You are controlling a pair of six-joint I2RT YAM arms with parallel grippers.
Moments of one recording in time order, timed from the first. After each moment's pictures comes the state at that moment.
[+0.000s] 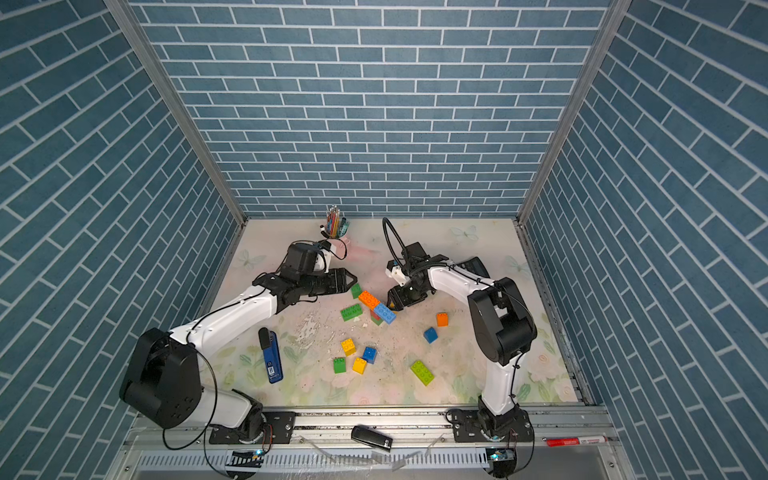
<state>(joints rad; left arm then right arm) -0.45 1.45 1.00 -0.28 0.31 -0.52 0.56 1.88 1.30 -0.69 -0.43 -0.03</state>
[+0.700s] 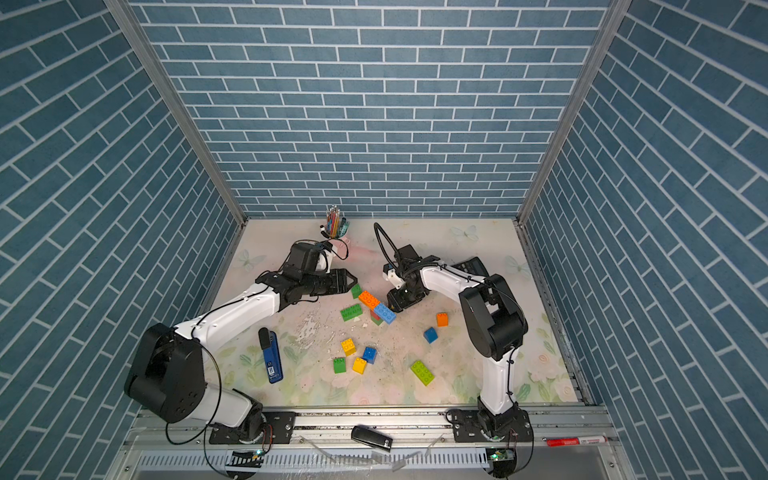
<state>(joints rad) -0.45 1.48 1.01 -0.29 0.31 -0.51 0.60 1.93 1.33 -0.70 -0.30 -0.06</state>
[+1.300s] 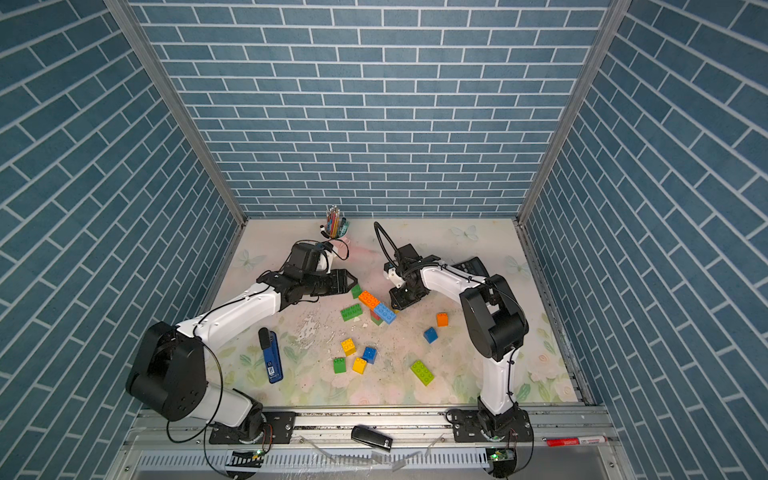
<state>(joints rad) -0.45 1.49 1.01 -0.29 0.31 -0.51 0.60 1.92 1.33 -0.69 -0.26 -0.05</state>
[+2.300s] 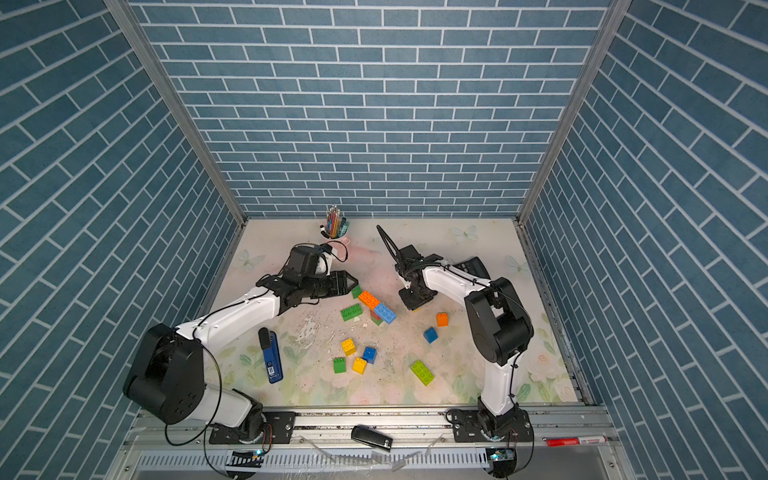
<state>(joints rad) -0.45 1.48 0.96 -0.23 0.33 -0.55 0.60 1.88 1.32 -0.81 0.03 -0.02</state>
